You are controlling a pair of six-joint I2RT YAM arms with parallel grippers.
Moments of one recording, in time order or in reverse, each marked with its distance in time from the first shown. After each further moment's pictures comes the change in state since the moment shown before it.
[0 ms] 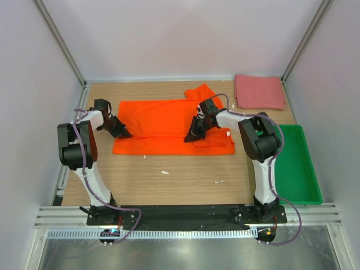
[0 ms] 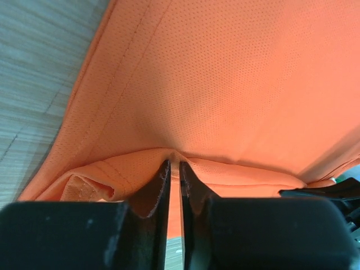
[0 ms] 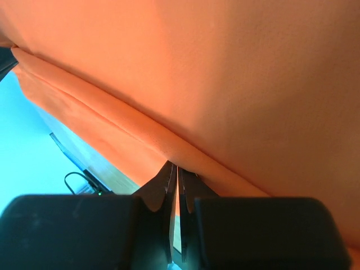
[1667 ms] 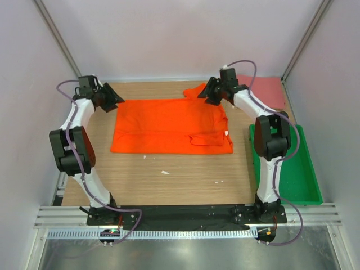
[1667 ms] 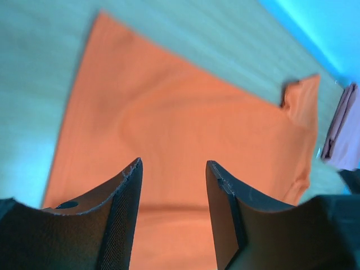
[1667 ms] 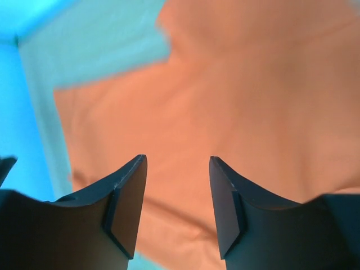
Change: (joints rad) left arm 0.026 -0.108 0.224 0.128 -0.005 0.082; right arm -0.174 -0.023 0.320 0.002 0.249 -0.013
